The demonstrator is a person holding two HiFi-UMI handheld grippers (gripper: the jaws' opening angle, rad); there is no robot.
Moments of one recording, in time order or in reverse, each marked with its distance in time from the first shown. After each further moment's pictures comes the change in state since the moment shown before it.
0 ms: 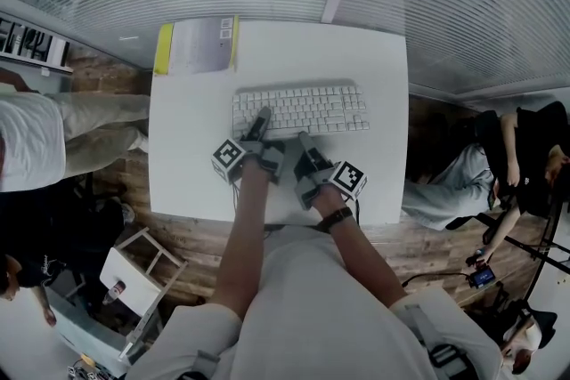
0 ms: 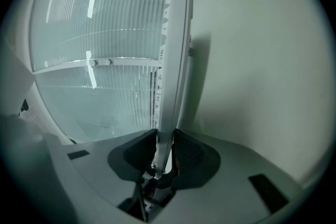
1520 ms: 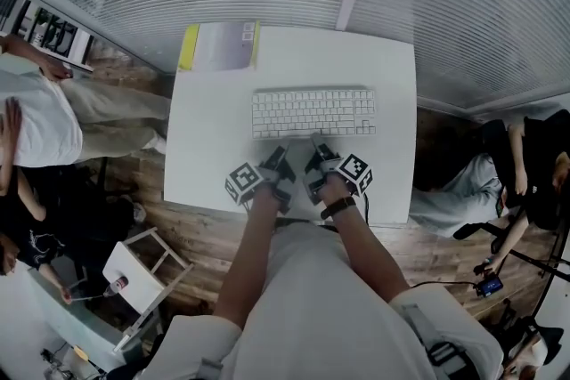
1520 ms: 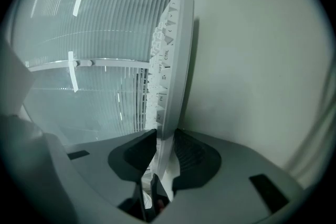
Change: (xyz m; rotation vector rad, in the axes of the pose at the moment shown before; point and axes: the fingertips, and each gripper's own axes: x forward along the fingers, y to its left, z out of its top) left arm -0.073 0.004 -0.049 0.169 0.117 0.062; right arm 0.000 -0.033 -0.003 0.084 -0.025 -0.157
